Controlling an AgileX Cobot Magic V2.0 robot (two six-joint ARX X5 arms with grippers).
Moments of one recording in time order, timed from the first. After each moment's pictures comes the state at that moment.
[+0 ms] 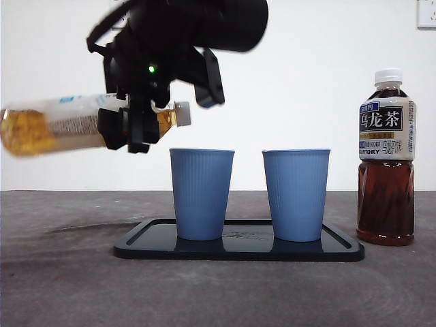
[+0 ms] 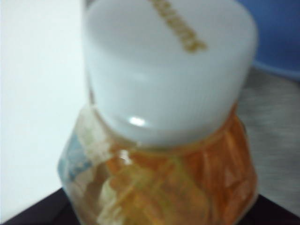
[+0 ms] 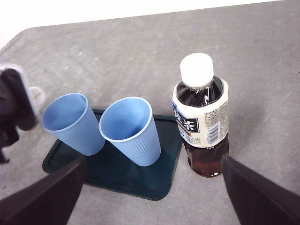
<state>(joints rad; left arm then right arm) -0.87 1.82 1.42 -0.98 -1.02 0.31 0.28 0.56 0.75 -0.62 -0.15 0.27</state>
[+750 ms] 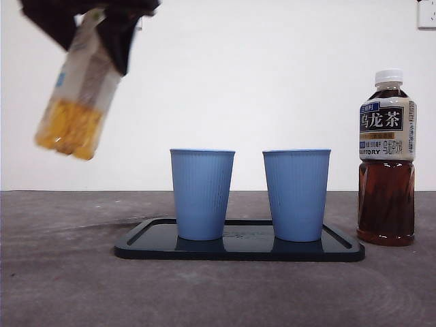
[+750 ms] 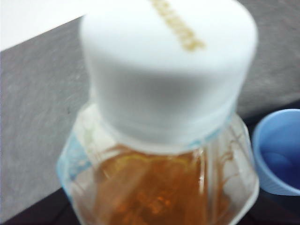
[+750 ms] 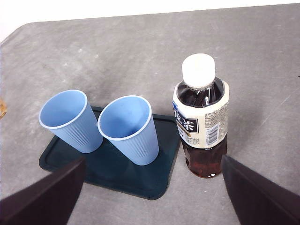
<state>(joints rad) -0.64 1.33 1.21 -0.61 -0.49 -0.08 0.28 0.56 0.75 -0.62 -0.15 0.23</state>
